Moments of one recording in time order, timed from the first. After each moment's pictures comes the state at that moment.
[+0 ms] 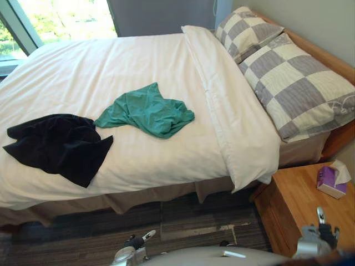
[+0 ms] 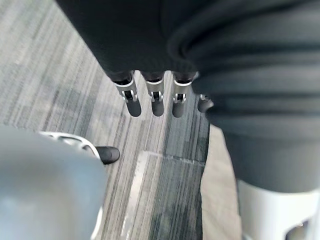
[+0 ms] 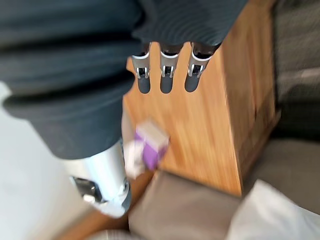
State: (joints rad) left arm 0.19 0.08 0.17 0.85 -0.20 0.18 0.10; right arm 0.20 0.01 -0.65 0.56 0.86 -0.26 -0.24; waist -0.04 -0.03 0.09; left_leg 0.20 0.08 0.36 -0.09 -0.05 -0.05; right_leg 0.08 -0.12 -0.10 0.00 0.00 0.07
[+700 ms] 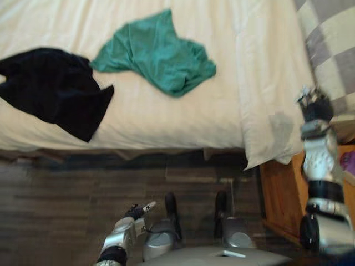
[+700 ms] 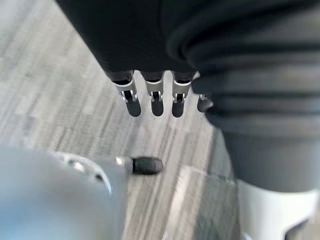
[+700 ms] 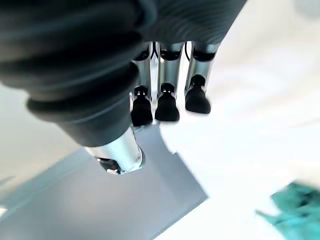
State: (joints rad) left arm 0.00 0.15 0.12 0.80 -0.33 0.20 0.09; right arm -0.60 -0.42 -0.38 0.30 0.99 0.00 0.11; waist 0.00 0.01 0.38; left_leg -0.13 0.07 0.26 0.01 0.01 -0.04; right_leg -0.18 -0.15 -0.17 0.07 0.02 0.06
